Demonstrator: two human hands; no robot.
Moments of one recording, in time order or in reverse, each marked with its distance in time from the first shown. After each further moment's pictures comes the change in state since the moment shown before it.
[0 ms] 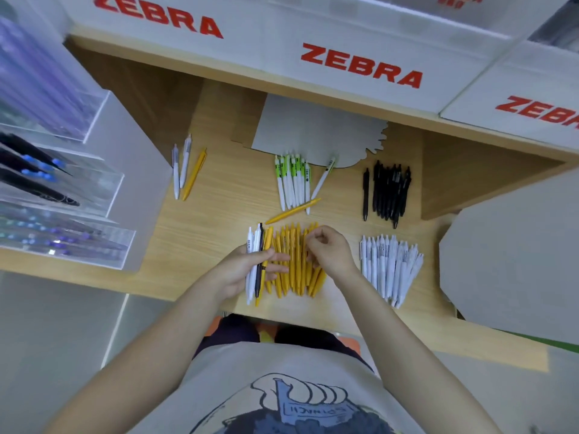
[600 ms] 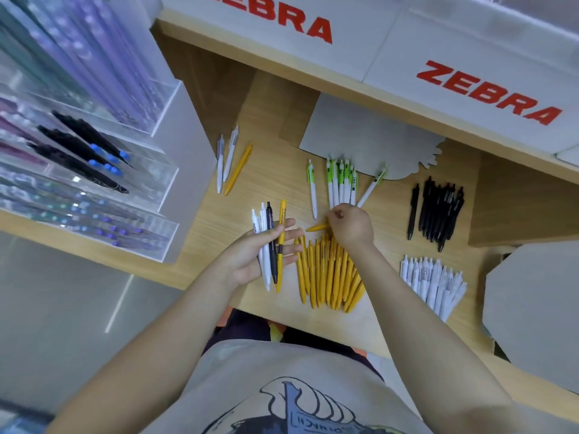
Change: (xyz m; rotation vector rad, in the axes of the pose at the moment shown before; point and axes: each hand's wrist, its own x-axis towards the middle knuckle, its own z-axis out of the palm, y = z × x) left_hand -0.005 0.040 -0.054 -0.445 -0.026 0.039; right_hand 0.076 -0.053 0.048 -0.595 0.070 -0.112
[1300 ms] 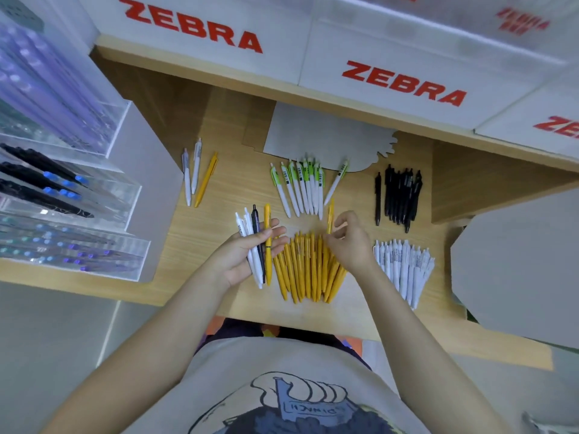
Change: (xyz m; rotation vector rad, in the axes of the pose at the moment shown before) left_hand 0.012 -0.008 0.020 -0.034 -0.010 0.016; right_hand -0.066 0.038 -0.035 0.289 0.065 0.037
